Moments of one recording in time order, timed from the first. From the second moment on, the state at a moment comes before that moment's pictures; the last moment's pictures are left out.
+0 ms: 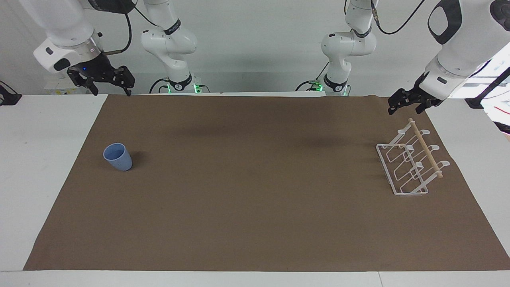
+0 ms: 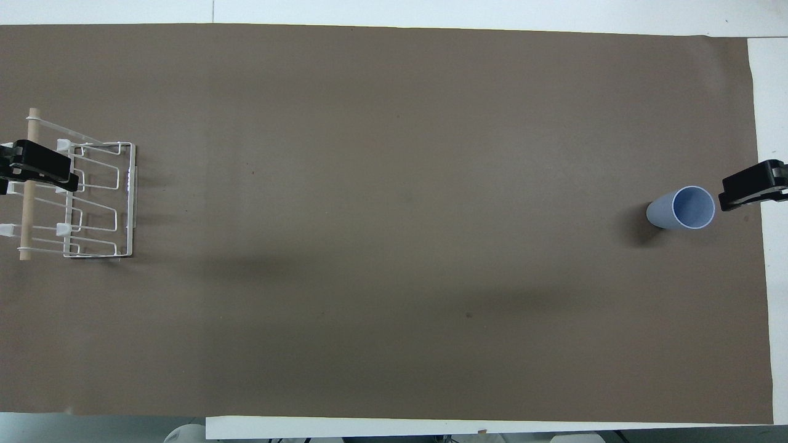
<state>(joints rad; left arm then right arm) -0.06 0.01 -0.02 -1.59 -0.02 1.46 -0.02 -0.06 -0.02 0.02 -1.50 -0.08 1.33 -0.07</state>
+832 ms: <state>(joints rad) -0.06 0.01 -0.02 -1.59 -0.02 1.45 -0.02 -0.11 -0.04 0.02 -1.58 -0.08 1.50 -0.13</state>
